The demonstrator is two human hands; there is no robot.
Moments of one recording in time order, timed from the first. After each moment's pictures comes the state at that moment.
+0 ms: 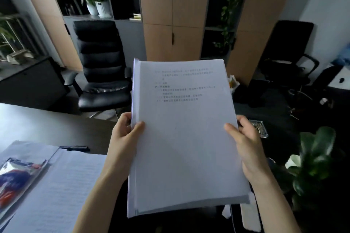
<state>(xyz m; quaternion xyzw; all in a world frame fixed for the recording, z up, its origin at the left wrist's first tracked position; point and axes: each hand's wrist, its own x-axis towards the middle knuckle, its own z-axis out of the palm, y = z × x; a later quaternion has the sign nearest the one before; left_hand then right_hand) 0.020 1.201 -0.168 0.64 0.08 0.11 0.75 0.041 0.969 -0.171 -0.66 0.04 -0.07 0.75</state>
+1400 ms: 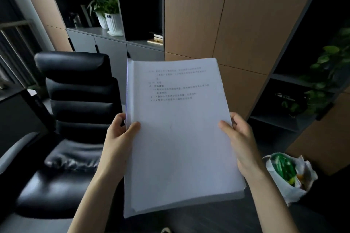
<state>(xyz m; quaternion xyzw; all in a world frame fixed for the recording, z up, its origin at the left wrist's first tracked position) 0.967 1.346 -0.159 0.62 0.19 0.21 0.73 1.051 1.135 -0.164 -0.67 -0.07 0.04 0.74</state>
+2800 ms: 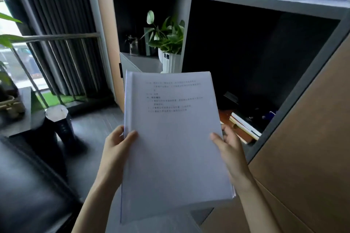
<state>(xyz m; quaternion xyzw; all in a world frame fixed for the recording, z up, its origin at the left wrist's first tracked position) 1.634 1.816 -0.179 0.54 0.33 0.40 0.67 1.813 1.668 -0.180 -0.64 -0.26 0.23 0.69</state>
